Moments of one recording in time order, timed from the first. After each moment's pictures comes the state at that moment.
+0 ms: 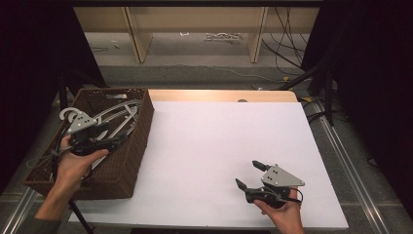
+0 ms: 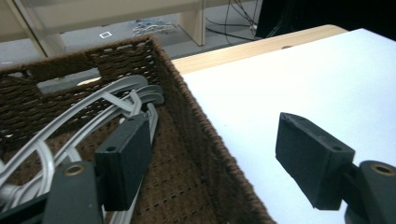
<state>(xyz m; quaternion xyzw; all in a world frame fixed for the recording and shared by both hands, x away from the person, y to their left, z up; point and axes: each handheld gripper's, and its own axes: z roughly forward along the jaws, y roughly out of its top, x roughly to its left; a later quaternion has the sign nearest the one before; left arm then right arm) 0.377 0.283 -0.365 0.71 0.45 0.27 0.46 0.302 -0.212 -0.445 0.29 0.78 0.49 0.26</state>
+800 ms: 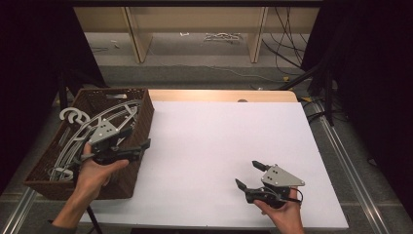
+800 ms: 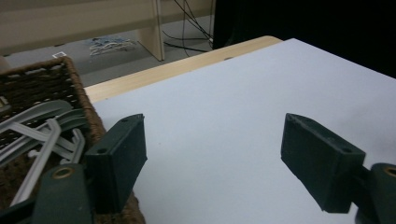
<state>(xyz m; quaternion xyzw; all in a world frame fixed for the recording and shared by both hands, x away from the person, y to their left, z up) 0.360 0.229 -0.367 0.74 0.38 0.25 0.50 0.302 -0.213 -0.445 0.29 0.78 0.49 0.25</state>
